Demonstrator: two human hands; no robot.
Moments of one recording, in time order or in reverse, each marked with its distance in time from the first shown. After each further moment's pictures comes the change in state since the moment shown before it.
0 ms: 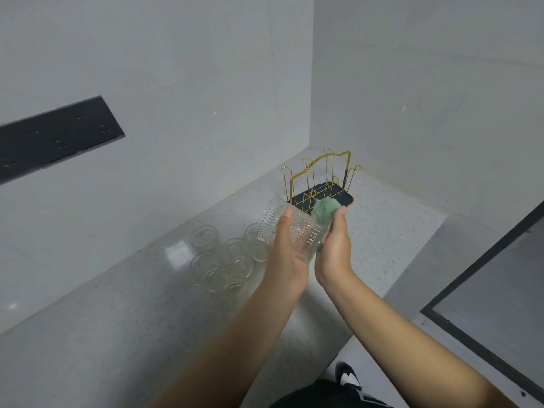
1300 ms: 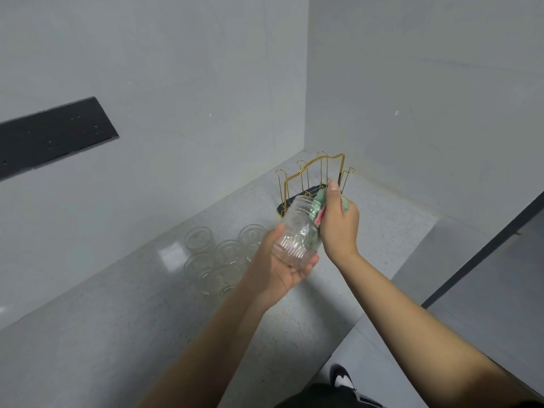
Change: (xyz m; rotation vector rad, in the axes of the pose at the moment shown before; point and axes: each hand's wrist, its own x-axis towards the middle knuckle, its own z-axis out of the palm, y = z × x) left_hand -0.014 0.017 -0.022 0.145 -0.171 -0.212; right_hand 0.024 -0.030 -0.006 -0.441 0.100 -0.550
